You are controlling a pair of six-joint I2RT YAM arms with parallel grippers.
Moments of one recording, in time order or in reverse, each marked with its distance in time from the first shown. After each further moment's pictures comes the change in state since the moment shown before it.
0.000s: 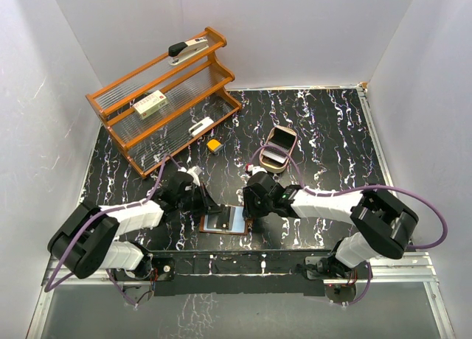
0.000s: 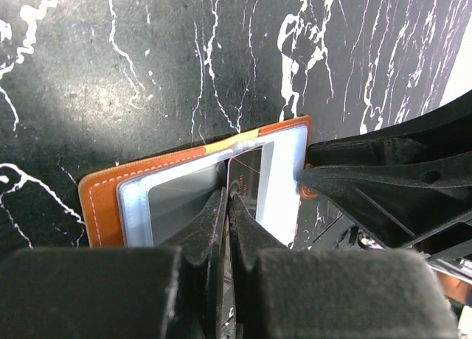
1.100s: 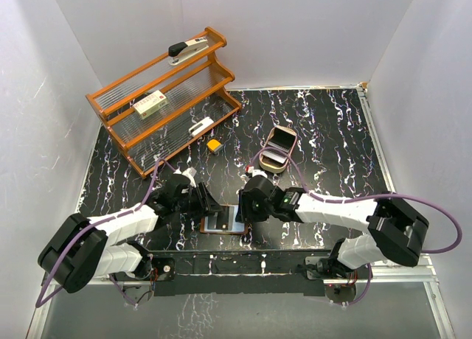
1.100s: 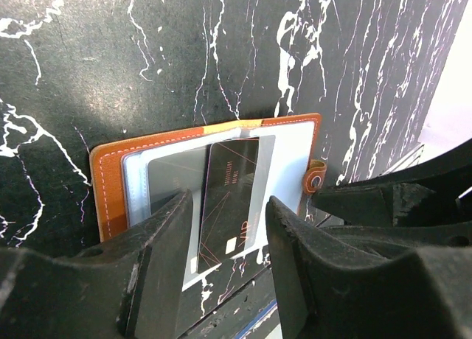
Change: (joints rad) left arm -0.011 -0.123 -0.032 -0.072 -0.039 -0.082; right arm 0.084 -0.101 0.032 -0.100 -0.002 0.190
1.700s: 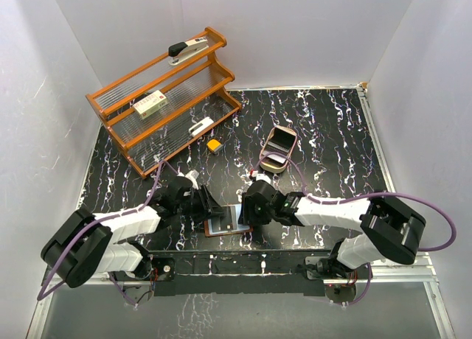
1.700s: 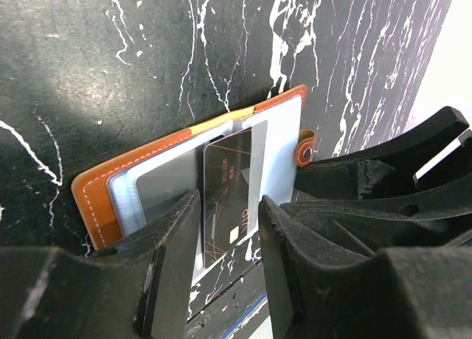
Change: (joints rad) left arm -0.027 0.032 -0.027 0.076 0.021 -0.061; right arm 0.000 0.029 -0.077 0.080 0.039 0.034
